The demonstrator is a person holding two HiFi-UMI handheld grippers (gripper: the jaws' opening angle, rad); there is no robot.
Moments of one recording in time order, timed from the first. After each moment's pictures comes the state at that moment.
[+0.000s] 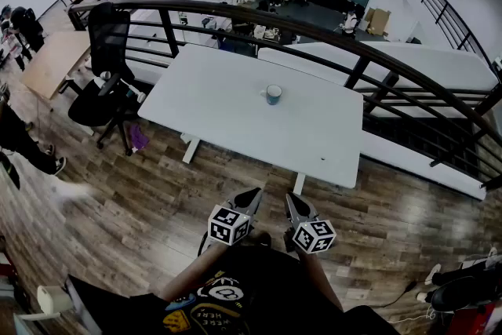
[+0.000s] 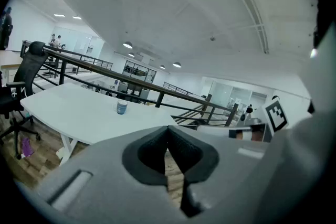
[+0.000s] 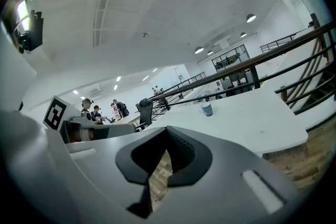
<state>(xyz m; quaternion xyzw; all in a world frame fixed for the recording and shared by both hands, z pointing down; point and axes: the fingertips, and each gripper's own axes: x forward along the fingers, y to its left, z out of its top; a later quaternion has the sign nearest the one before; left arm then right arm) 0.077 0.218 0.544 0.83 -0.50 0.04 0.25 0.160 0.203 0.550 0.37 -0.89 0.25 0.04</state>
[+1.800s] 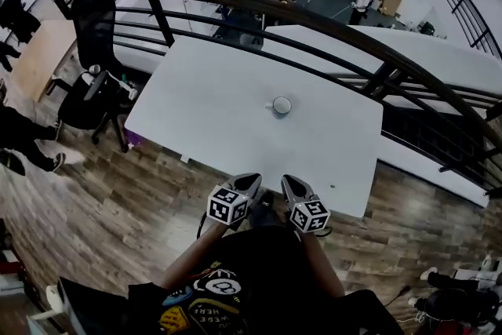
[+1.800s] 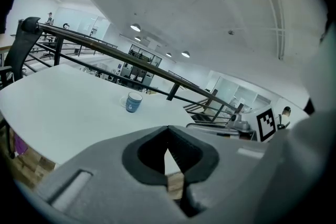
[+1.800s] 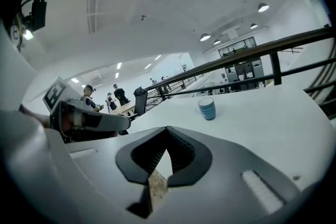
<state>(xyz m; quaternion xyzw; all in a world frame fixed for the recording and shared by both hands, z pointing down) 0.011 0.008 0.630 0.81 -0.48 0.08 0.33 0.083 -0.019 0.645 0.33 -0.90 0.25 0.11</state>
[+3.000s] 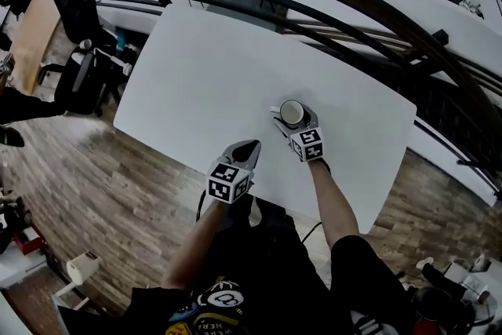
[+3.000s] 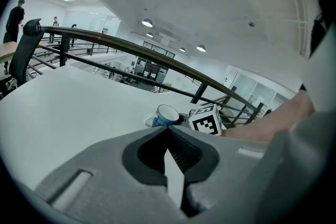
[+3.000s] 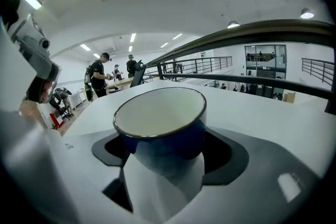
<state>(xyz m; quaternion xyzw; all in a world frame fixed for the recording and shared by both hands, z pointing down) -0.063 -0.200 0.694 0.77 -0.53 0.12 0.35 -0.023 -0.324 0.819 0.25 -0.92 0.17 0.24</state>
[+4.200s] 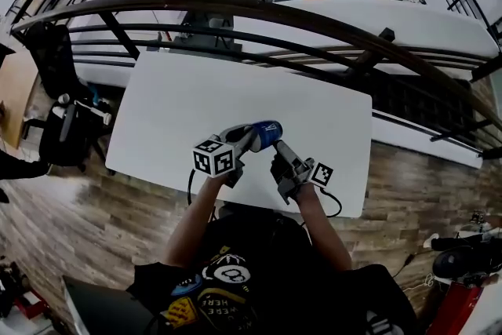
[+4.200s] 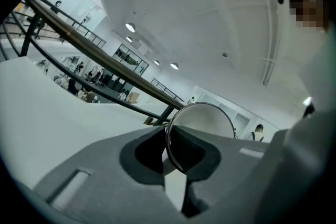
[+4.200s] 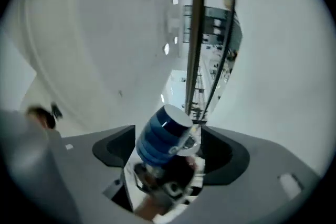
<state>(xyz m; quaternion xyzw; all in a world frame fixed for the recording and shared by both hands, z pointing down) -0.037 -0.255 0.579 0.85 -0.38 -0.02 0.35 0.029 -0.232 0.580 0.17 -0.74 0.59 -0.26</state>
